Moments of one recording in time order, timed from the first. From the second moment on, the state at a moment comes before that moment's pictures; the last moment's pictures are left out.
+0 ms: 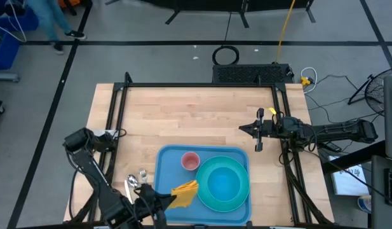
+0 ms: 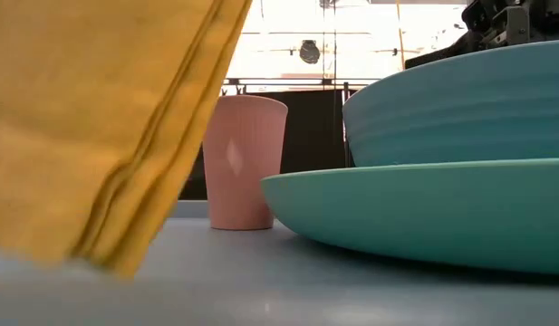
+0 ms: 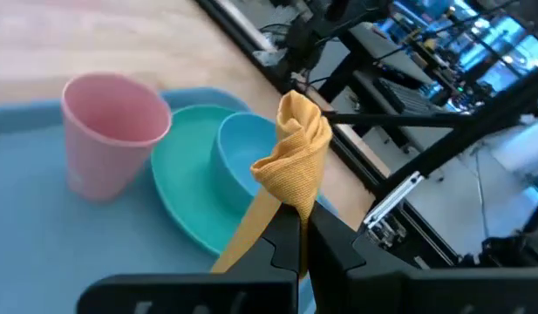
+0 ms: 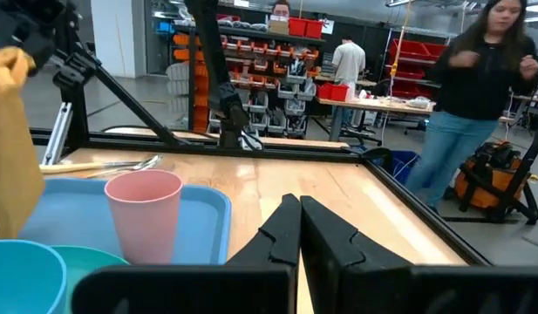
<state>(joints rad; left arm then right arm) -0.96 1.86 1.51 -0.68 -1.15 -1.70 -0.03 0.52 0.13 0.40 0.07 -0.09</state>
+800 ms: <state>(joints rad) -0.86 1.91 1.40 -1.12 -0.67 -2.12 -0.03 0.52 0.13 0.42 0.07 -0.13</state>
